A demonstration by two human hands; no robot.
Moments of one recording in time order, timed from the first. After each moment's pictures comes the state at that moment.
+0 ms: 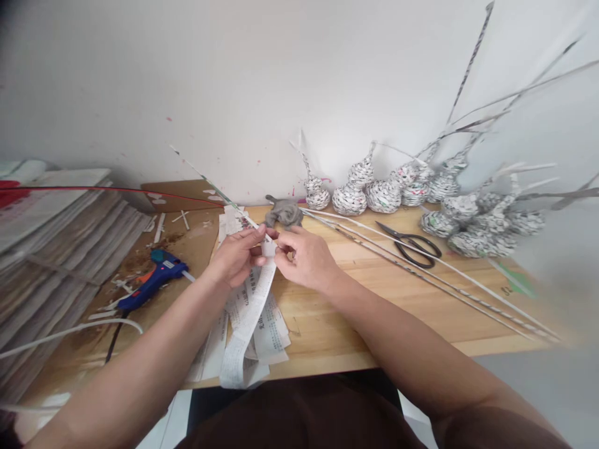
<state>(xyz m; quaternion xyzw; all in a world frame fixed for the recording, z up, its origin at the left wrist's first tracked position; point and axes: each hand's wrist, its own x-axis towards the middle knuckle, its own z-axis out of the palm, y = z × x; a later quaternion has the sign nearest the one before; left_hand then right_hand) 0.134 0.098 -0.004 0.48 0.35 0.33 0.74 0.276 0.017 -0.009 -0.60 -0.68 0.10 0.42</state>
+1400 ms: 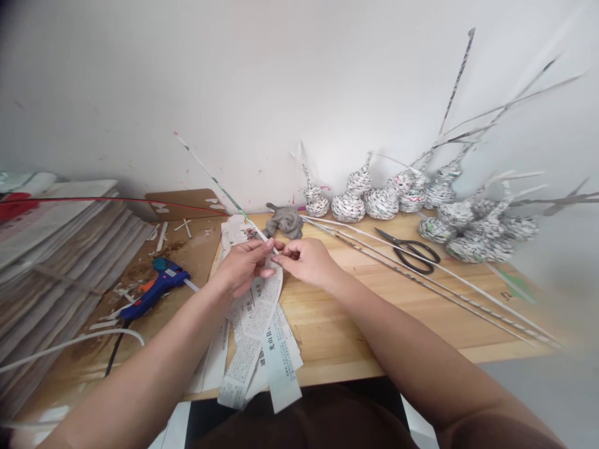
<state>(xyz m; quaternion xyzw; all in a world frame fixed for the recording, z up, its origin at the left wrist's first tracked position) 0.135 0.092 -0.003 0.52 0.35 0.29 0.73 0.291 0.028 -0.014 -0.62 -0.62 0.26 0.39</state>
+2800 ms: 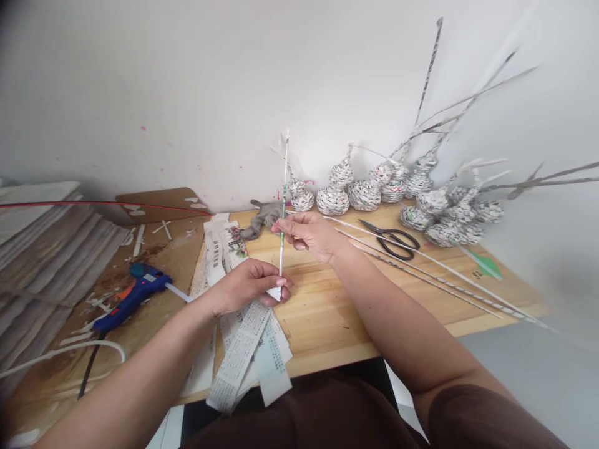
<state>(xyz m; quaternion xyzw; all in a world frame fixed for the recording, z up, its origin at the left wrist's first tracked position) 0.135 0.064 -0.001 0.67 0.23 0.03 0.70 0.323 0.031 0.013 -0.46 -0.42 0.53 0.58</state>
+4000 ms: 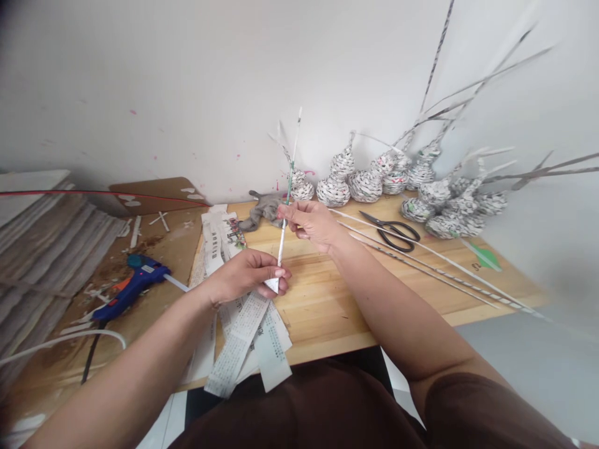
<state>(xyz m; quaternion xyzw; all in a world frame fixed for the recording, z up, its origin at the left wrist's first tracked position) 0.135 0.068 -0.003 0.66 0.24 0.00 0.72 0.327 0.033 0.010 -0.47 -0.40 0.51 0.60</state>
